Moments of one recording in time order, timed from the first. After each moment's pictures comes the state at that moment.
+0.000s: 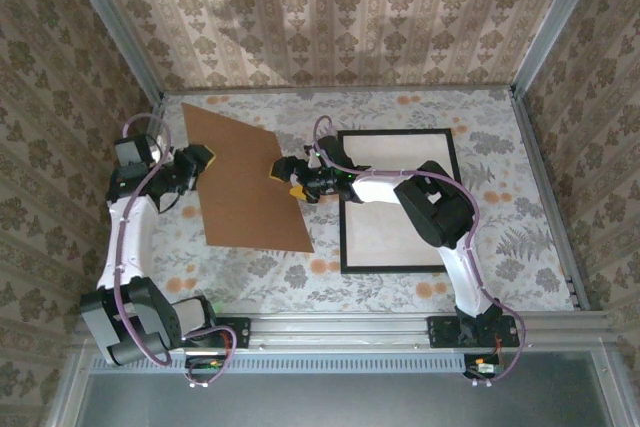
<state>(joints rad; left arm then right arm) 0.22 1.20 0.95 -0.54 0.72 -0.73 0.66 2.20 1.38 0.29 -0.56 1.15</state>
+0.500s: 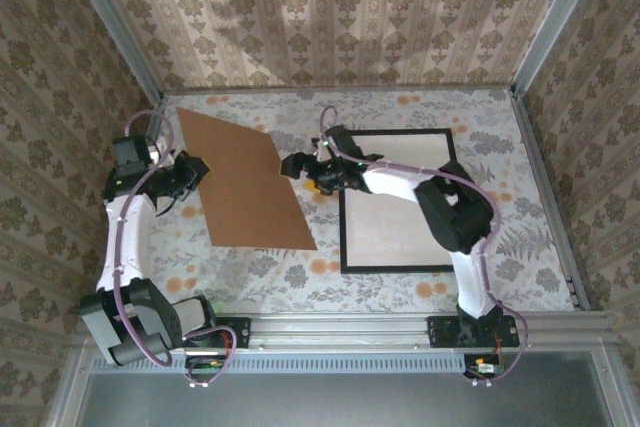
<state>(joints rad) 0.23 1.19 0.99 -0.66 0.68 -0.53 0.59 2.01 1.37 -0.02 -0.51 0.89</state>
